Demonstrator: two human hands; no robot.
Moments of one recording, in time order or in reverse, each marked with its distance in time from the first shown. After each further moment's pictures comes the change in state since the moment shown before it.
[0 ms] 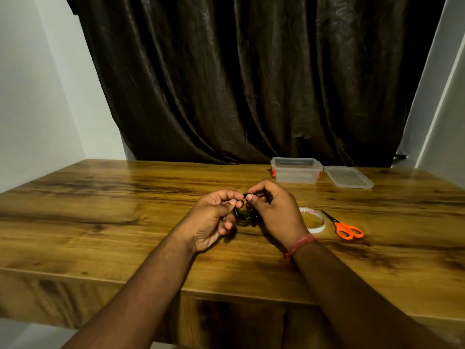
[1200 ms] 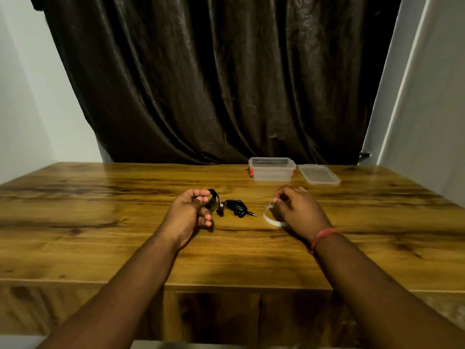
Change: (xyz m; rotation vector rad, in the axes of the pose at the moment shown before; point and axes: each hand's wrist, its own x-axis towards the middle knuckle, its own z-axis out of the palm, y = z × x) left_hand -0.001 -0.003 0.003 0.168 0.309 0.032; right_hand -0.011 0.020 -0.096 -0.756 -0.006 0.010
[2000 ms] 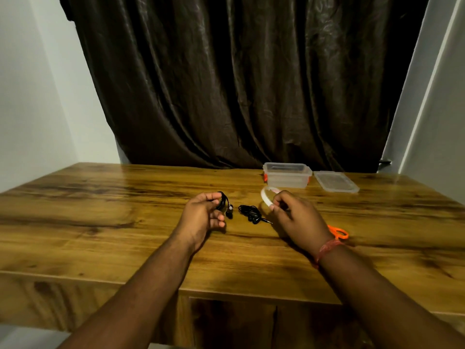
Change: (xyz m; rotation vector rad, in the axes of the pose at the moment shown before) left_hand 0.008 0.000 -0.002 -0.076 0.041 -0.009; right_hand -0.002 -0.033 0.010 0.094 -0.017 -0.160
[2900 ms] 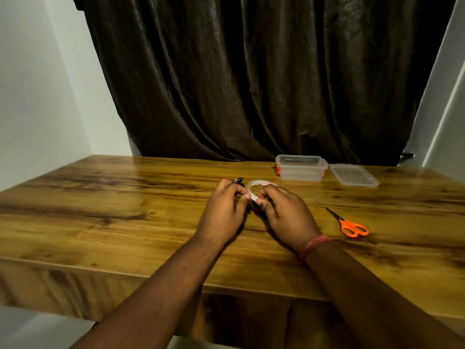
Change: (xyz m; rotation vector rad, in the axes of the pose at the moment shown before) left_hand -0.001 -0.018 0.010 0.932 0.073 0.692; right_hand 0.012 -0.030 0.039 0.000 0.058 -0.171
